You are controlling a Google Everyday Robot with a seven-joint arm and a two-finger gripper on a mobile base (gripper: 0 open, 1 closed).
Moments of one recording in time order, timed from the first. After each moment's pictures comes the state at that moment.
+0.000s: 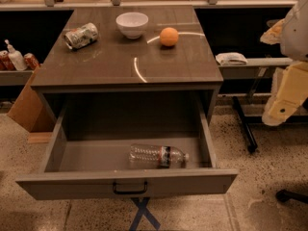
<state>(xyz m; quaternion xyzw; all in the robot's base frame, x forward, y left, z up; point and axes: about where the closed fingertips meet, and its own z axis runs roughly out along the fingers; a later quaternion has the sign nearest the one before) 0.438 -0.216 0.979 -0.60 0.78 -0.04 0.16</state>
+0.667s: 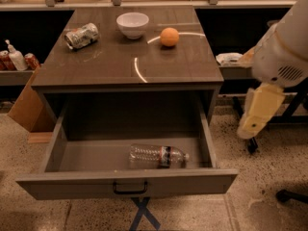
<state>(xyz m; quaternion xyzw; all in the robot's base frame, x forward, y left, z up) 0.451 -0.192 0.923 -0.61 0.77 0.01 0.16</state>
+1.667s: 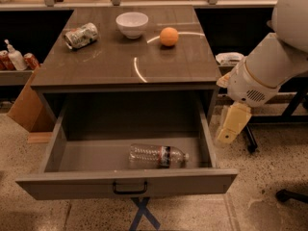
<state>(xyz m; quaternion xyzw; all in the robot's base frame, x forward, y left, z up) 0.474 -0.167 0.847 -0.60 0.78 0.08 0.17</state>
